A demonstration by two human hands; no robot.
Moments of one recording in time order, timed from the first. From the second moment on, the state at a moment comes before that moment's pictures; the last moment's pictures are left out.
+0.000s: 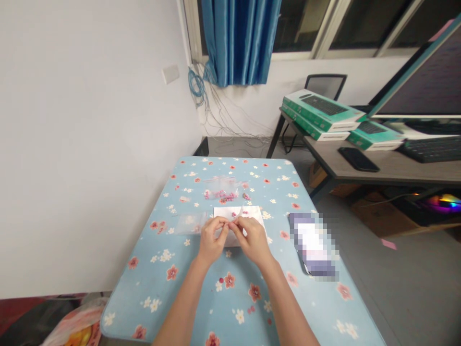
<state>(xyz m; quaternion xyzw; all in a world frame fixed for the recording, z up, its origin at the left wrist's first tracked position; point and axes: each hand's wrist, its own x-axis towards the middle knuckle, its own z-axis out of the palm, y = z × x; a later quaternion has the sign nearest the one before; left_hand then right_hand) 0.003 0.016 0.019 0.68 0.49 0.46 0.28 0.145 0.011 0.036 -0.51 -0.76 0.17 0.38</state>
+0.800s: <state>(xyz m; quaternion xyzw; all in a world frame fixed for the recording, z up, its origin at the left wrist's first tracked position) -0.003 0.021 0.023 0.68 0.49 0.46 0.30 0.138 0.008 0.036 -0.50 -0.73 0.21 0.41</state>
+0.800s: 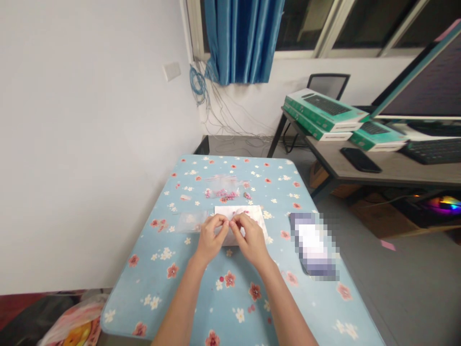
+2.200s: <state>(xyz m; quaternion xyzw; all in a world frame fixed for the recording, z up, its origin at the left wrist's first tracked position) -0.007 0.031 0.016 0.58 0.44 0.48 0.50 0.142 0.011 0.037 -0.47 -0.68 0.27 0.50</state>
